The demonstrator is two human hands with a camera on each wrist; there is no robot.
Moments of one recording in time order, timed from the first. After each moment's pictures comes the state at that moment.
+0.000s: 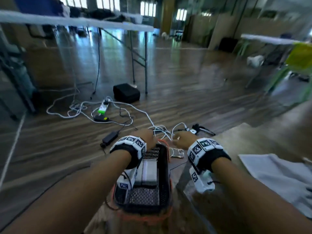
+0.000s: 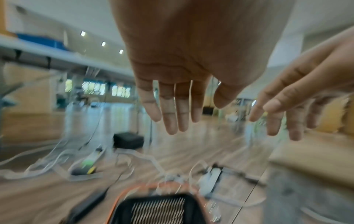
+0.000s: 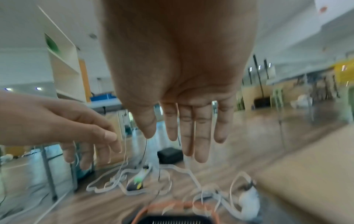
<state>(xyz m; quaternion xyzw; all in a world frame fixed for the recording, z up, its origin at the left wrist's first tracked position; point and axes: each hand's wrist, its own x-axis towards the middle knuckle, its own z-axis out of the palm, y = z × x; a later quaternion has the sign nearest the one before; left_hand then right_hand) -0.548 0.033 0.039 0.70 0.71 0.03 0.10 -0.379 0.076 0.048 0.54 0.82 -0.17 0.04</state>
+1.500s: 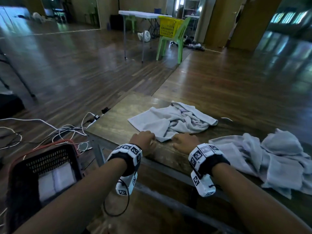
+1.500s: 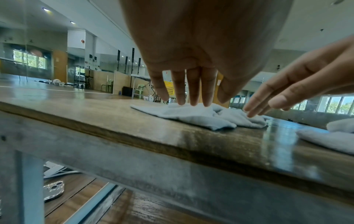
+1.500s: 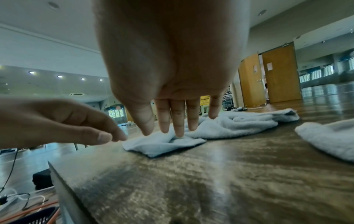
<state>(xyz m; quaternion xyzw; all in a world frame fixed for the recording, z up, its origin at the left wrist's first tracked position) -0.200 -0.017 -0.010 0.91 0.40 0.02 0.11 -0.028 -0.095 0.017 0.77 0.62 -0.14 0.04</state>
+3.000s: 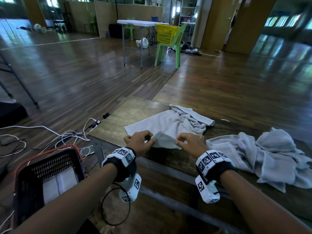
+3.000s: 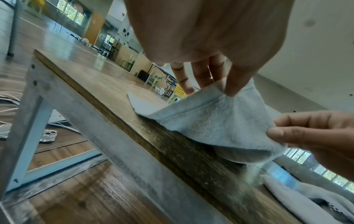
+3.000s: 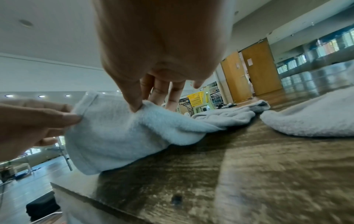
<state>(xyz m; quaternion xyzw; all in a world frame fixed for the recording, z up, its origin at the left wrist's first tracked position) -0.226 -0.040 0.009 0.83 0.44 0.22 0.26 -0.022 -0.132 0.020 0.76 0.60 -0.12 -0.22</state>
